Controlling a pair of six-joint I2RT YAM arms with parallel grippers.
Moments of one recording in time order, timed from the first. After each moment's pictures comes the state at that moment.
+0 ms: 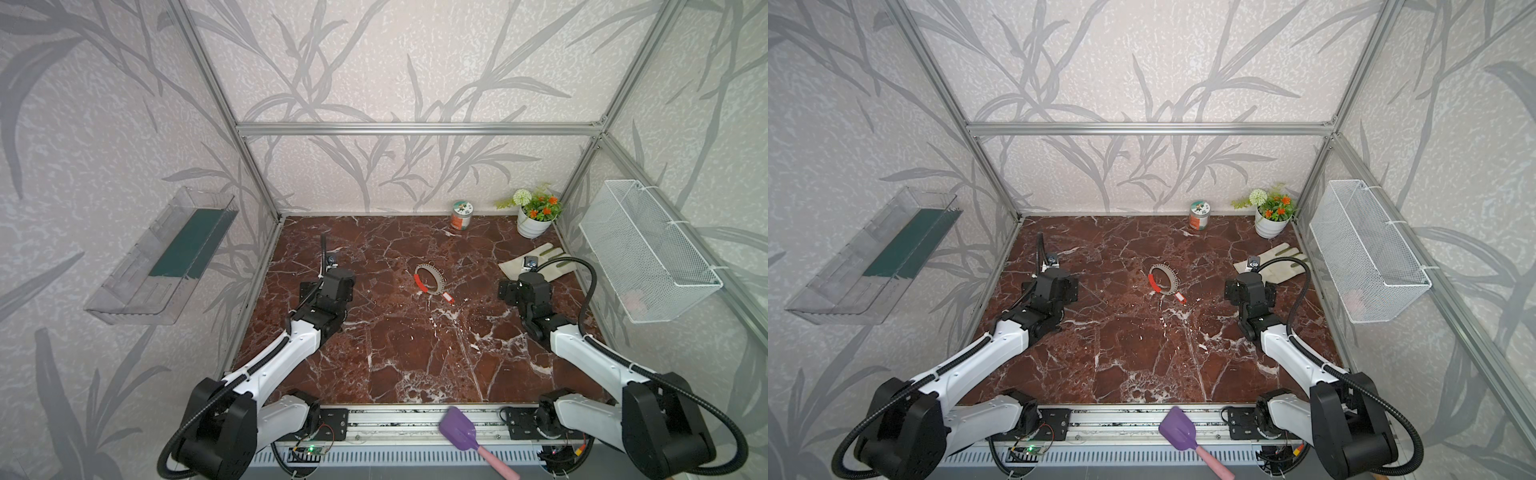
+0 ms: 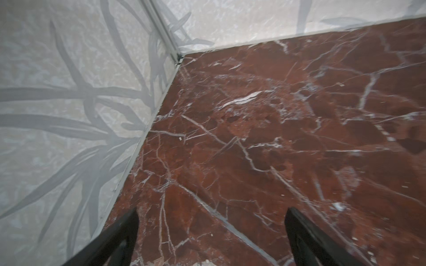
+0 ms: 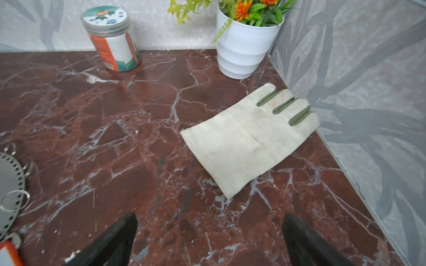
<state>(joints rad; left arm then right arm) -0.35 1.18 0.62 -0.11 -0.72 -0.12 0.23 1.20 0.49 0.17 0.44 0.16</state>
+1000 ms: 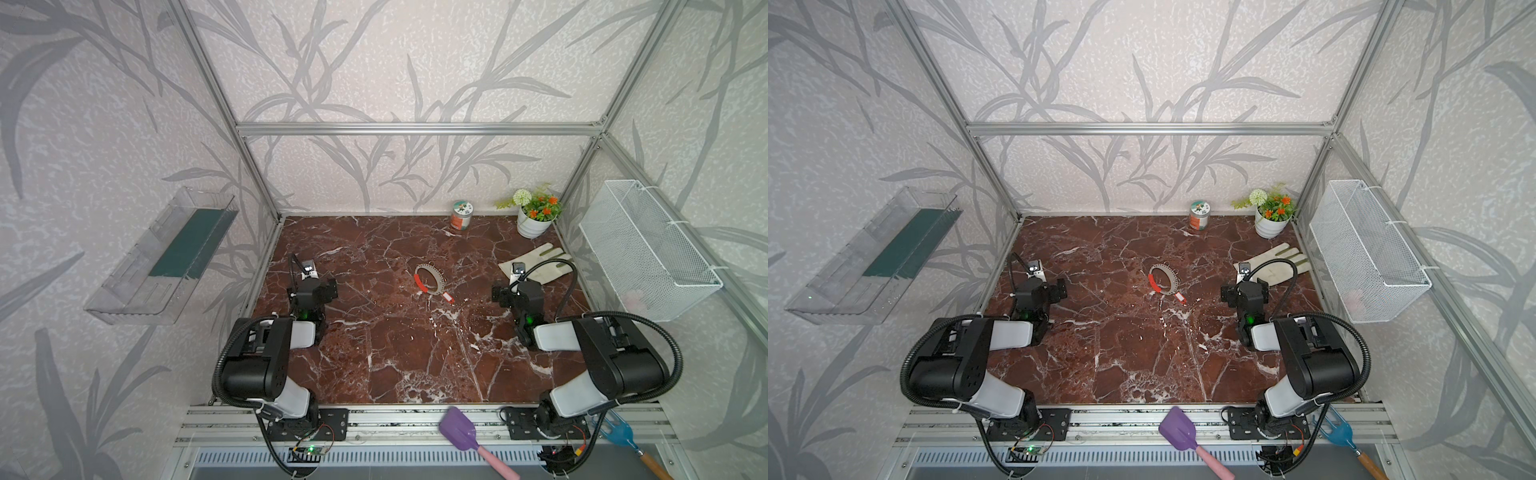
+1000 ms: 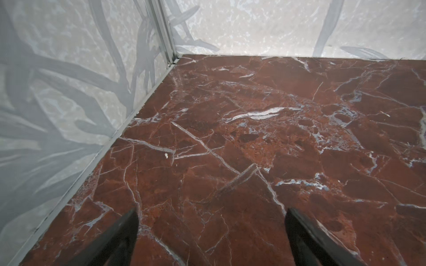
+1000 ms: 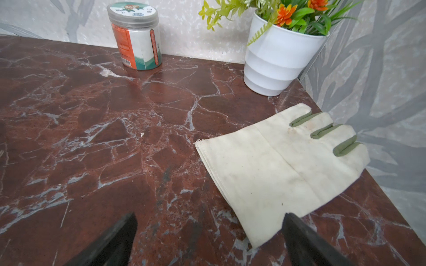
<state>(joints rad) -0.01 1.54 0.40 0.74 -0.30 -0.03 0.16 1.56 0.36 0.83 0.28 -0.03</state>
